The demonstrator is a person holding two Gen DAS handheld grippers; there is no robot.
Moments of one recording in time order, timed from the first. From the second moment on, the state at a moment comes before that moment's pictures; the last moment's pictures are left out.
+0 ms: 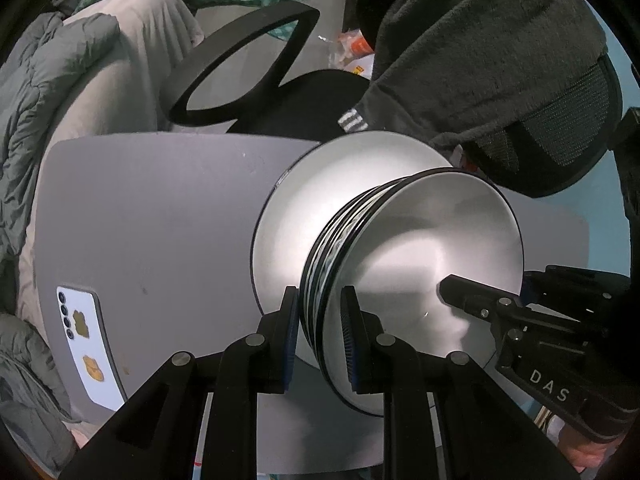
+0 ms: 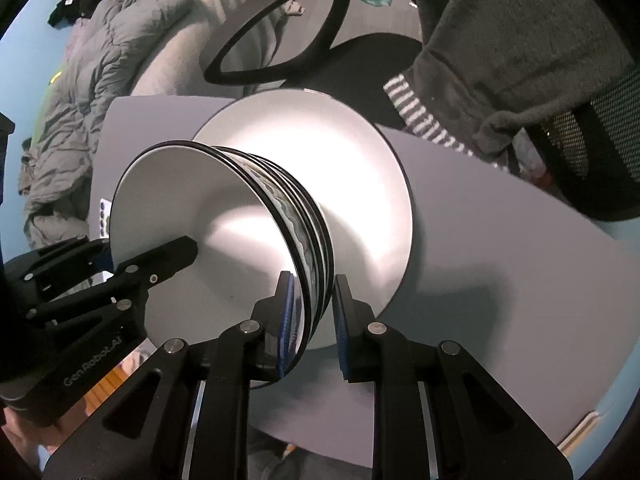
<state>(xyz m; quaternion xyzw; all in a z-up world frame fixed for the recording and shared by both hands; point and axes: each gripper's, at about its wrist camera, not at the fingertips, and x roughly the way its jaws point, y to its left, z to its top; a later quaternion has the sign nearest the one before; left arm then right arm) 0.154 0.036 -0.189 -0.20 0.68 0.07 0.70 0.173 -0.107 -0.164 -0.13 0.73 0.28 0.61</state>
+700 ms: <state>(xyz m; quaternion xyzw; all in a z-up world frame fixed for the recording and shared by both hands) 0.145 0.027 -0.180 -0.15 0.67 0.09 0.72 0.165 -0.096 -0.156 -0.21 0.68 0.27 0.64</state>
